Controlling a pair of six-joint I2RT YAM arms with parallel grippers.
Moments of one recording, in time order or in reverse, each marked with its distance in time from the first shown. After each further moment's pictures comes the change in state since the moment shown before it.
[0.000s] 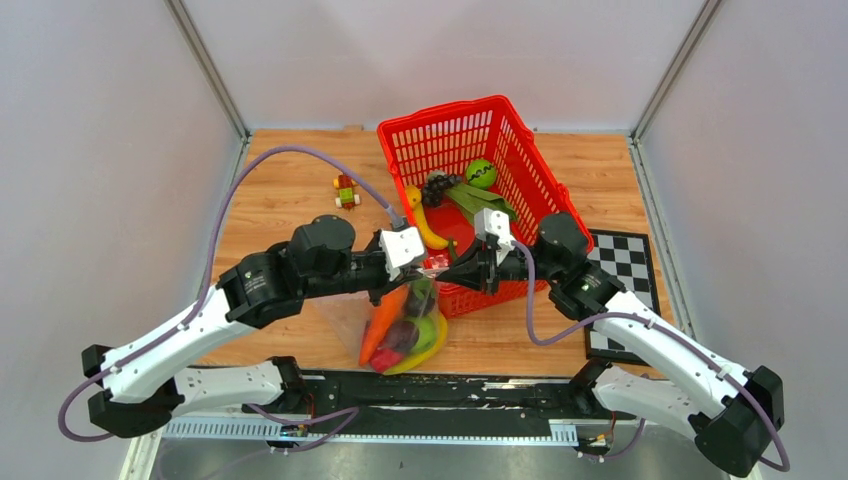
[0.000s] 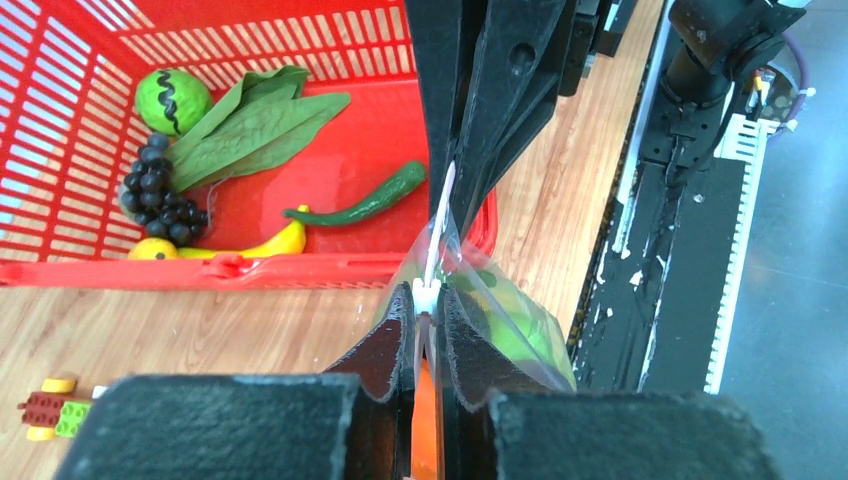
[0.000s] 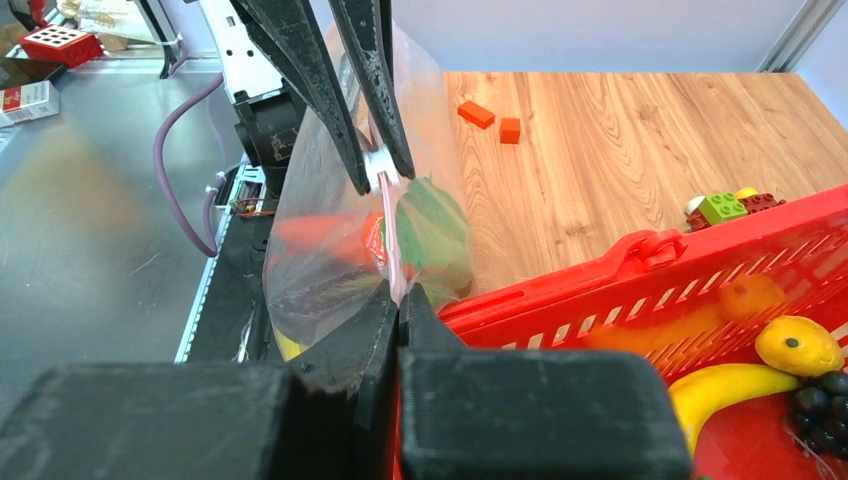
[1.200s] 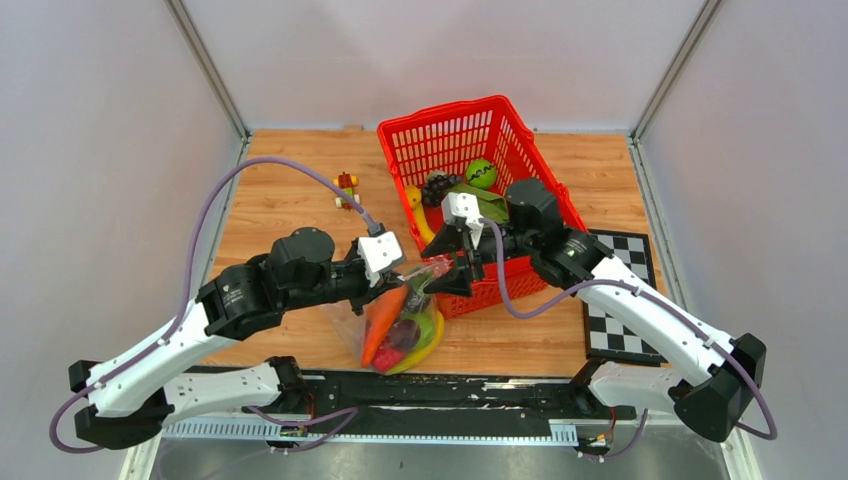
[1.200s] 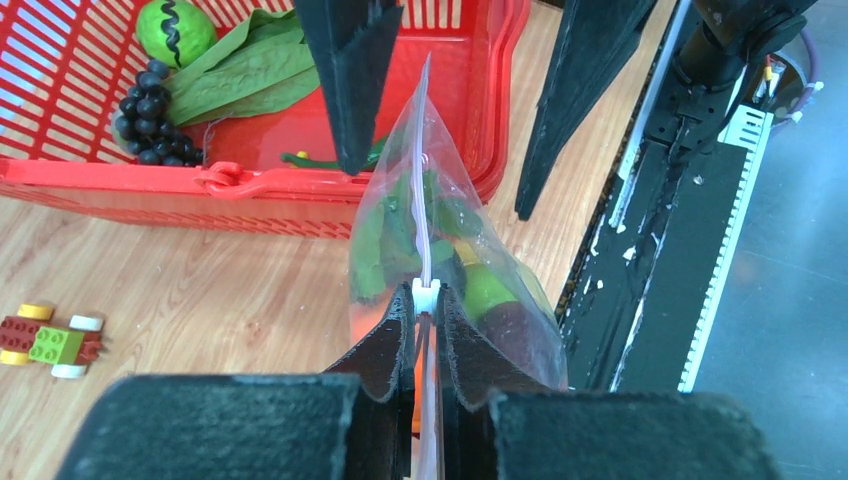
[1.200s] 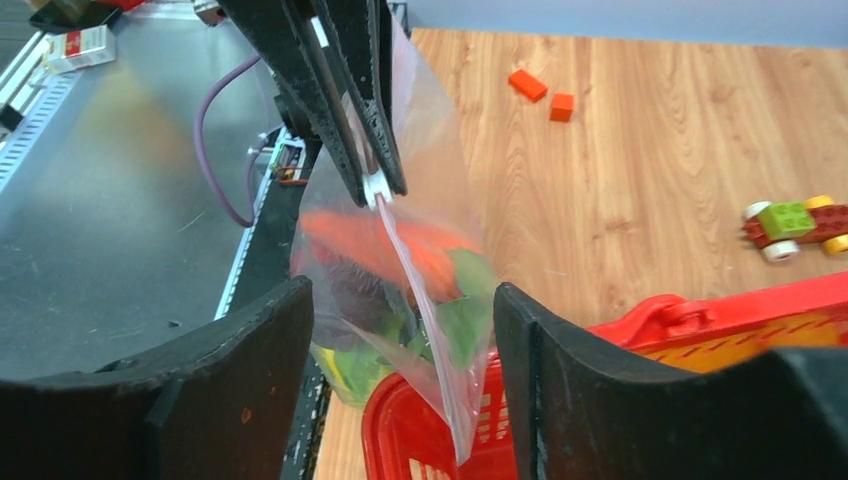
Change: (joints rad) left arm 0.001 -0.125 -0.074 -0.065 -0.052 -0.075; right arm 0.037 0.192 0.324 -0.343 -0.072 -0.144
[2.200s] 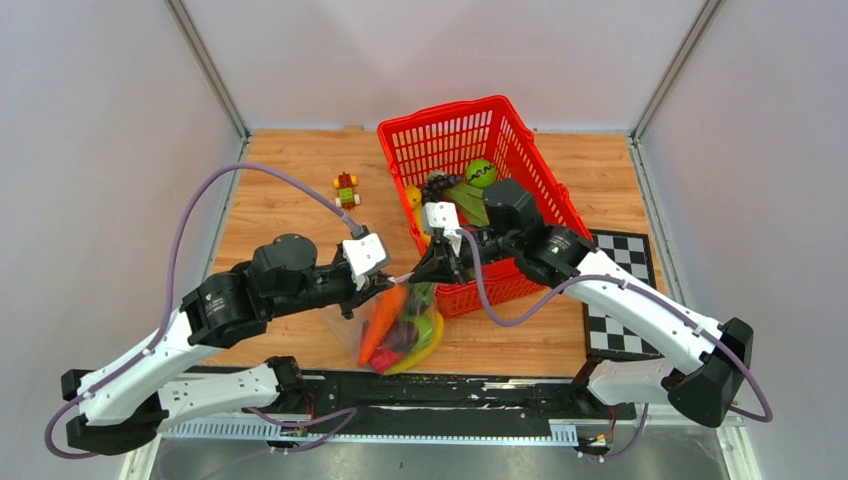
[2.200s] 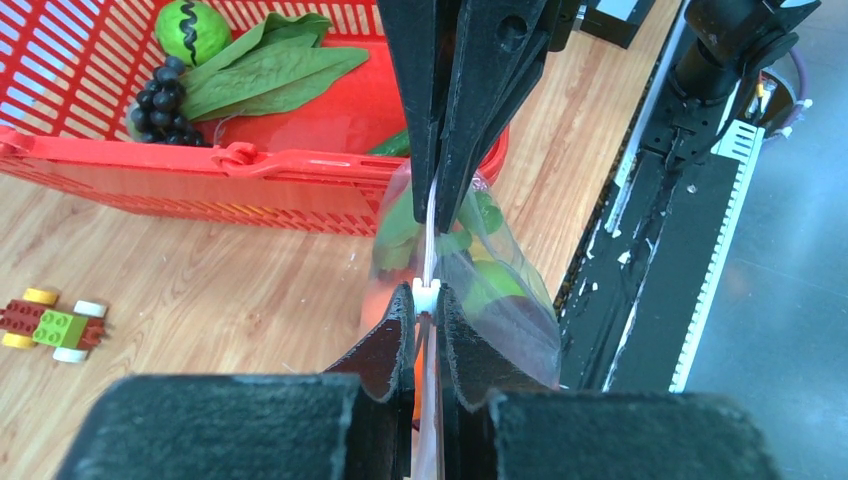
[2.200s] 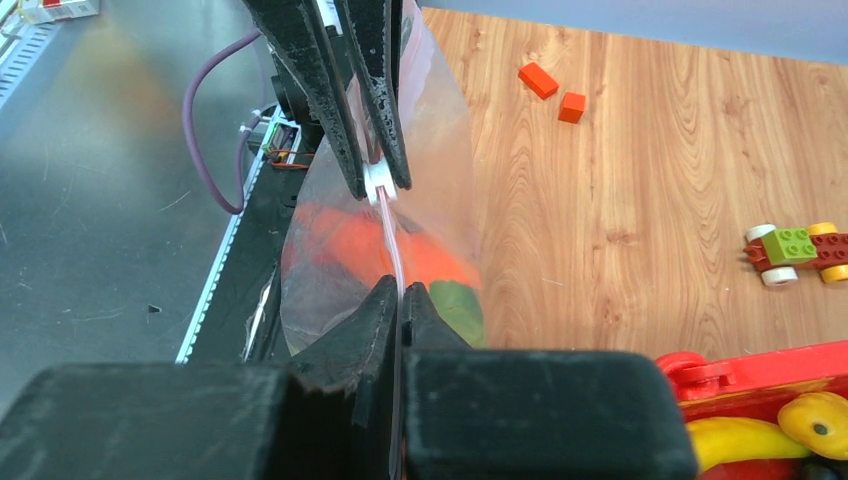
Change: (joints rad) left arm 0.000 -0.065 -0.009 -0.018 -0.025 -0.029; right arm 0.085 0.091 0.089 -0.100 0.058 -0.115
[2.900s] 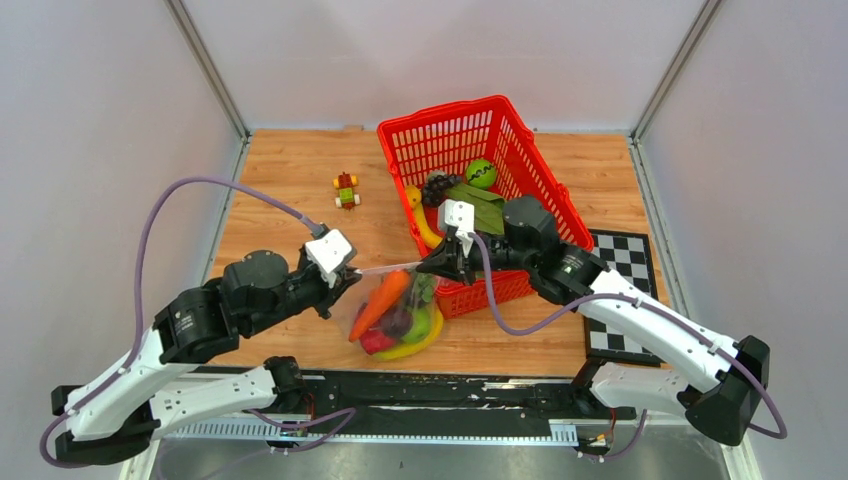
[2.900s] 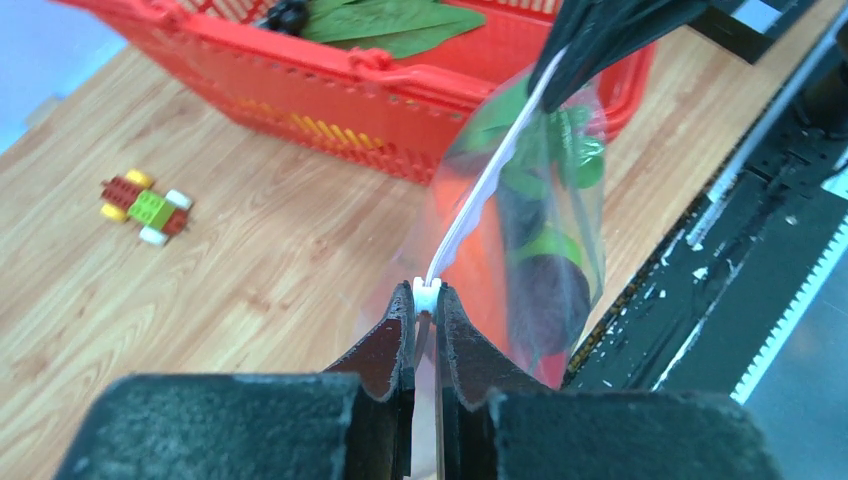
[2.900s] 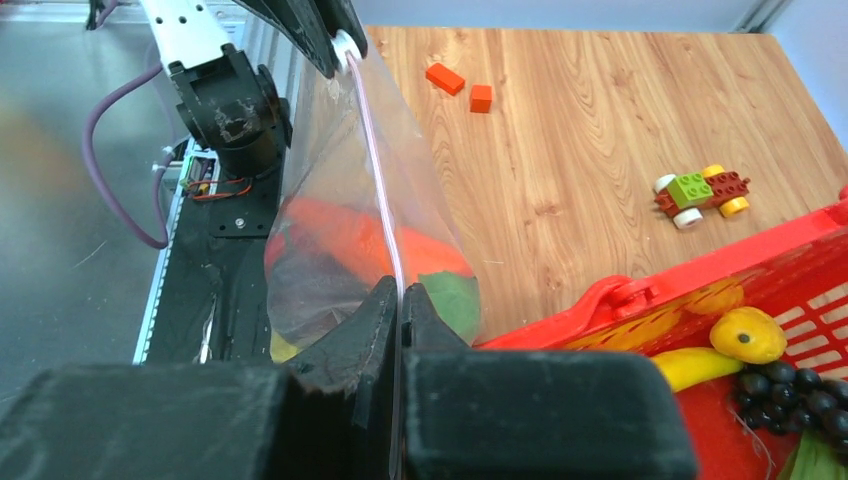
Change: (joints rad) left arm -0.001 -0.122 -0.036 -0.080 -0.229 -0.072; right arm 0.007 -0.126 -0.168 0.187 0.209 0.112
